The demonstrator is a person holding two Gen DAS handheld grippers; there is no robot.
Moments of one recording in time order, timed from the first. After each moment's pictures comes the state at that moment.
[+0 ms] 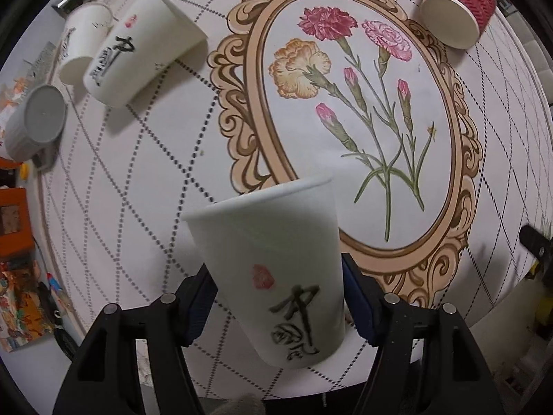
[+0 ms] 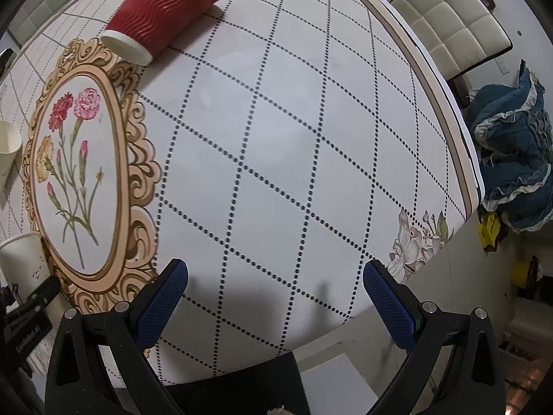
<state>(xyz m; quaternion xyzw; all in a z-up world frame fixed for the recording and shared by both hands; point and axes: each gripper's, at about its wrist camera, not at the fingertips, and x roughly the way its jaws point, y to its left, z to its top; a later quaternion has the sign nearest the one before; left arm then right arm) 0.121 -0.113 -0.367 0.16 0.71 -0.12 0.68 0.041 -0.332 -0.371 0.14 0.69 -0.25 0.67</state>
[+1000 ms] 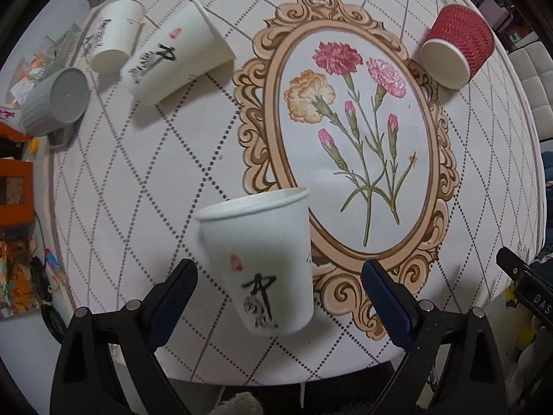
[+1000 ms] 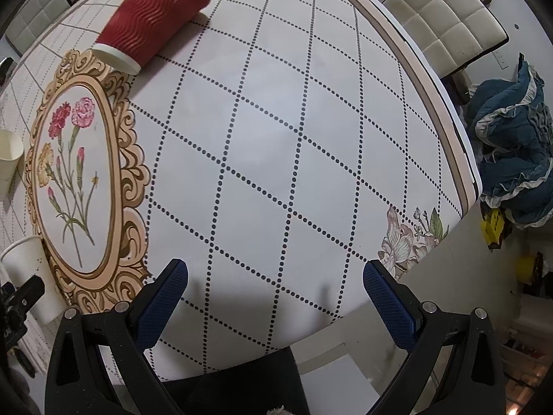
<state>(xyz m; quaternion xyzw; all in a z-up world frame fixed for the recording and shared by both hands) 0.124 -0.098 -0.319 0.11 0.70 -0.10 0.70 0.034 -0.348 -0.367 0.16 0.68 -0.25 0.67</state>
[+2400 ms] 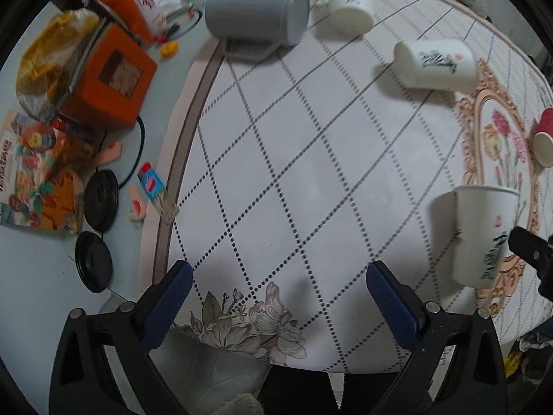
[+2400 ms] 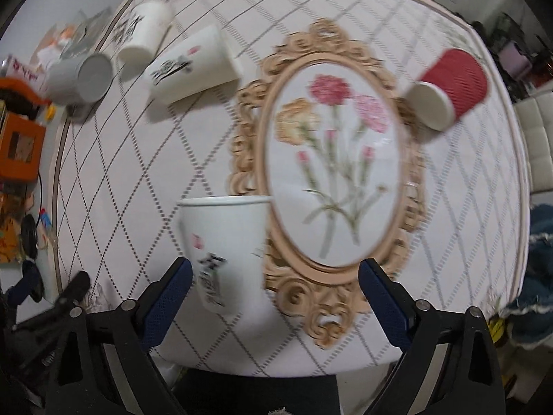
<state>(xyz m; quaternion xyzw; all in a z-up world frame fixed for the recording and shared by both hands) 0.104 0.095 -0.321 0.03 0.67 0.06 0.74 0.130 -0.112 -0.337 0.04 0.69 -0.04 0.72</state>
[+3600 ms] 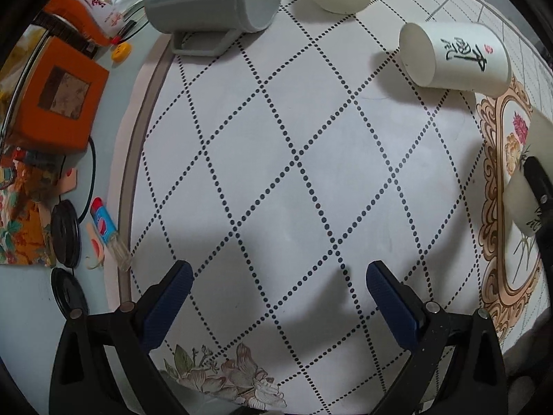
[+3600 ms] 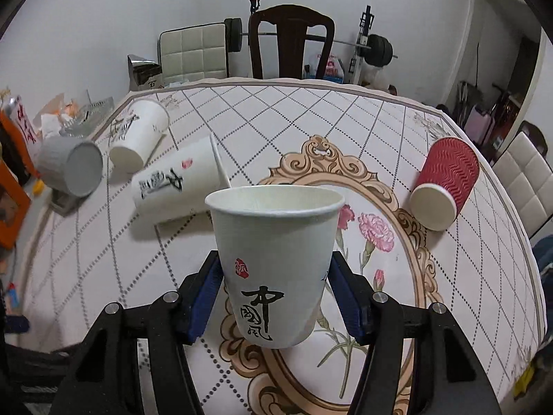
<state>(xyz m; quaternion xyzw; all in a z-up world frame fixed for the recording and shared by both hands) 0.175 0.081 -0.375 0.04 0.69 0.03 0.72 0.135 -0.102 -0.361 0.01 0.44 -0.09 0.89</state>
